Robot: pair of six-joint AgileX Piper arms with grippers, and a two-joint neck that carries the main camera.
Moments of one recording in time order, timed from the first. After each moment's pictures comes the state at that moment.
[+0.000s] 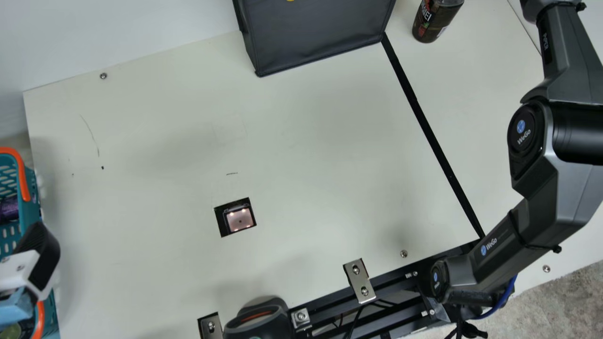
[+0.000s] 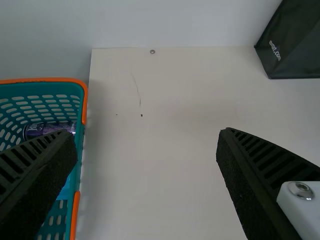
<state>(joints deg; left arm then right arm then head) -6.5 43.0 -57.6 -4.9 57.6 0.0 -24.8 112.8 -100.5 6.8 43.4 -3.6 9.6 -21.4</state>
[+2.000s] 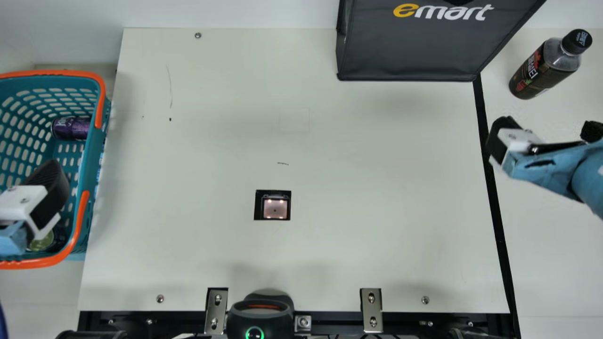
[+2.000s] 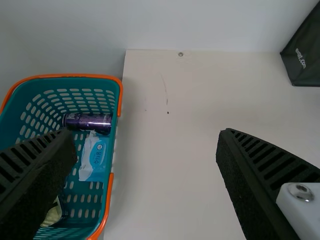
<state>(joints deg) -1.6 43.3 -69.0 -1.6 69.4 0.0 -6.1 52.0 -68.6 1.7 61.3 -1.0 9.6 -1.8</state>
